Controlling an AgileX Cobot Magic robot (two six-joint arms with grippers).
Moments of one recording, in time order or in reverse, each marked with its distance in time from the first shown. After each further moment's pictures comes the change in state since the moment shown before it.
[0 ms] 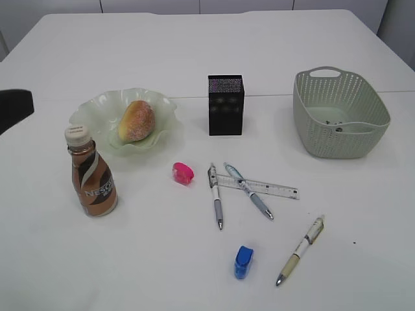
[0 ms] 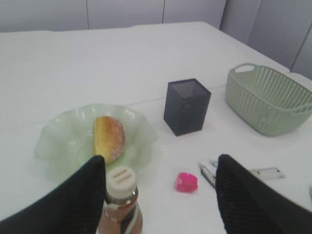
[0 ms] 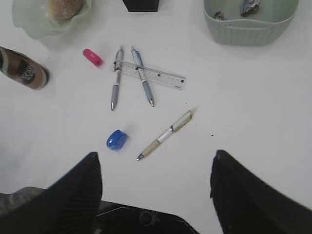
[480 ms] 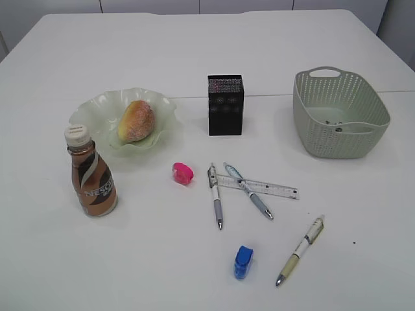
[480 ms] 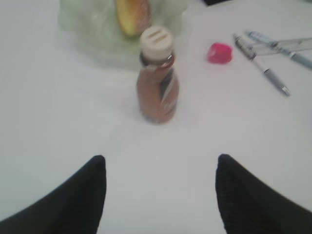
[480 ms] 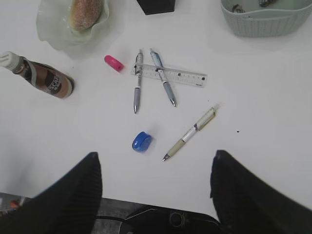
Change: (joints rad) left arm 0.164 -0.066 -0.136 0.204 0.718 -0.105; right arm 0.000 -0.008 0.000 0.070 0.000 0.082
